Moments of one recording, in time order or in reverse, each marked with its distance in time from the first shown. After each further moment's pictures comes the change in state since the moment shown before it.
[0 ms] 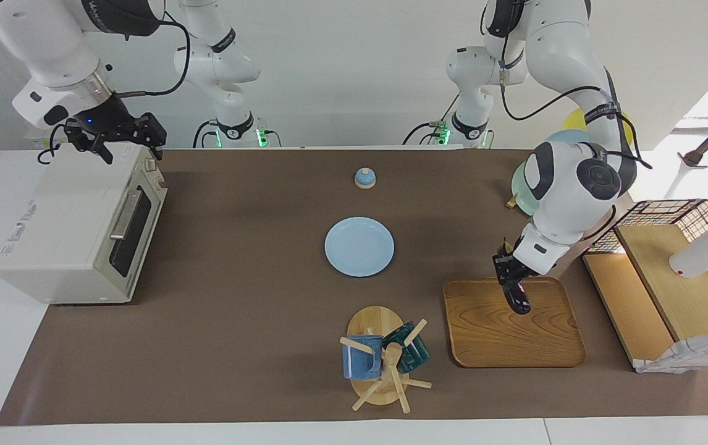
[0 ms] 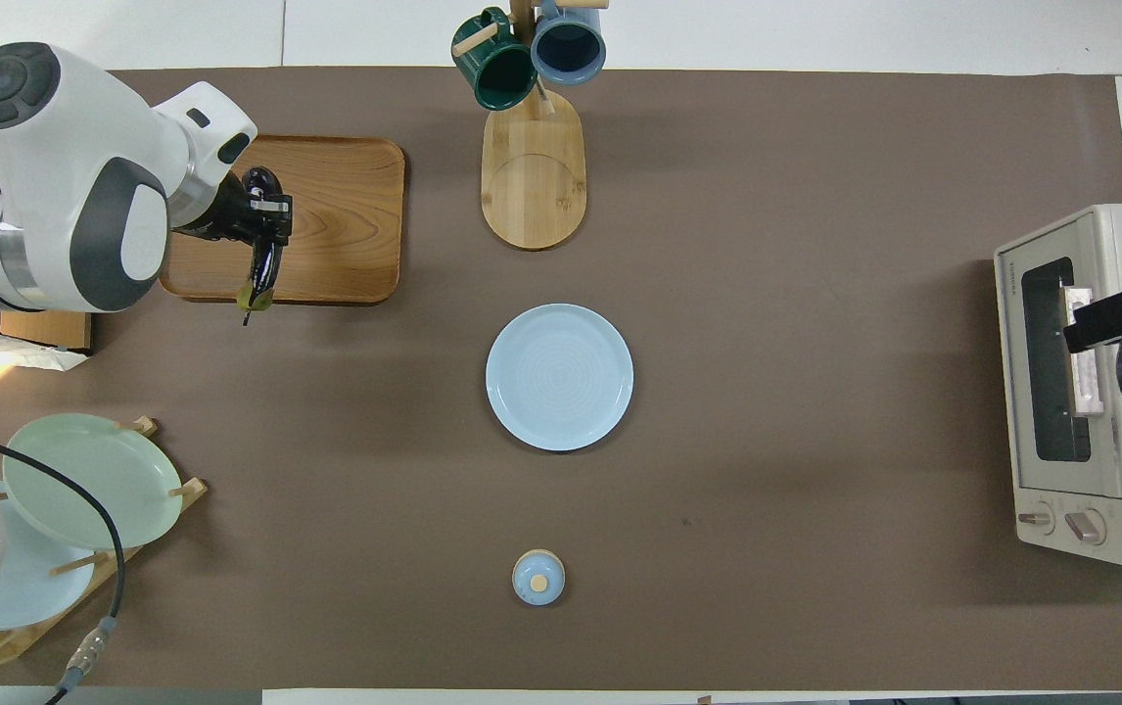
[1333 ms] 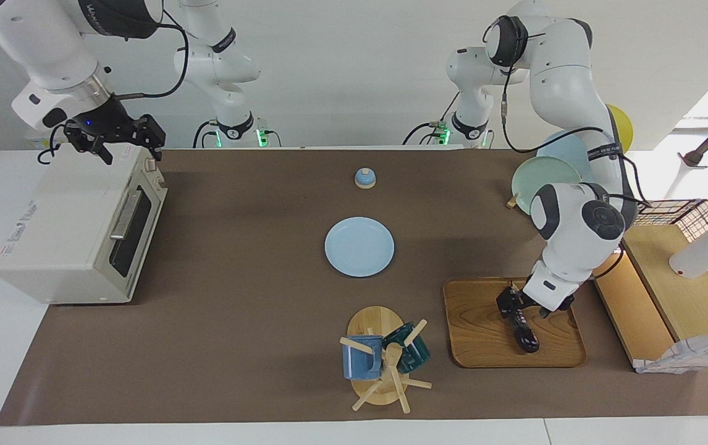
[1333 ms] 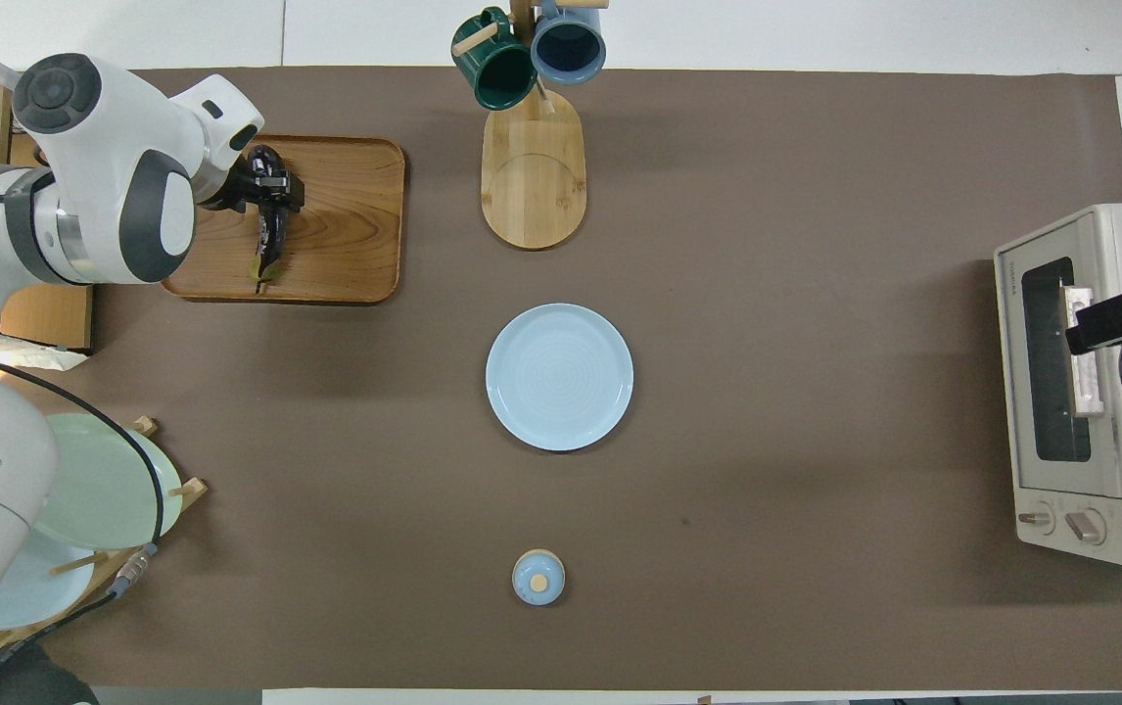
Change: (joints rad) left arm 0.046 0.108 0.001 0.093 0.017 0.099 0.083; right arm 0.011 0.001 -0.023 -0.008 0.003 0.000 0.001
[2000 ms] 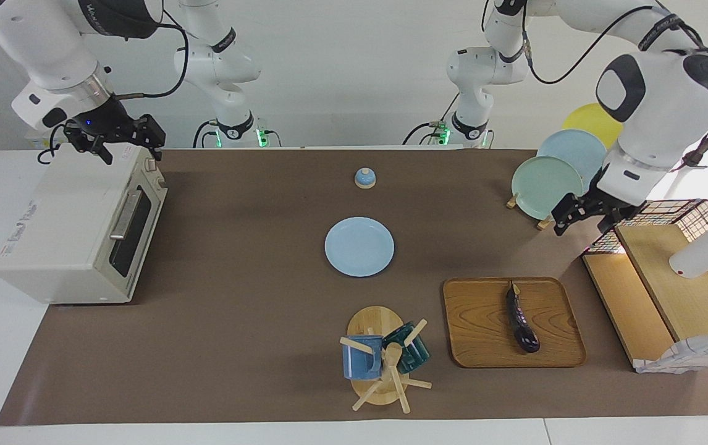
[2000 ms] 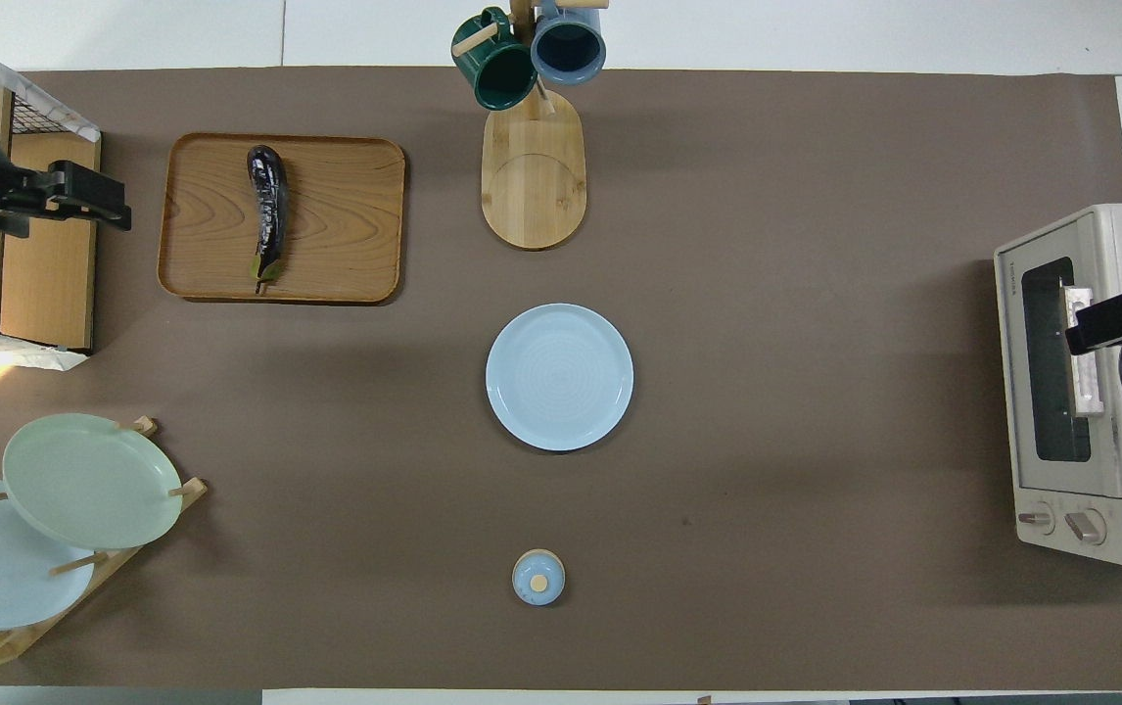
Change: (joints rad) left arm 0.047 -0.395 0.032 0.005 0.000 -0.476 -0.007; right arm 0.000 0.000 0.000 0.000 0.000 0.000 0.000
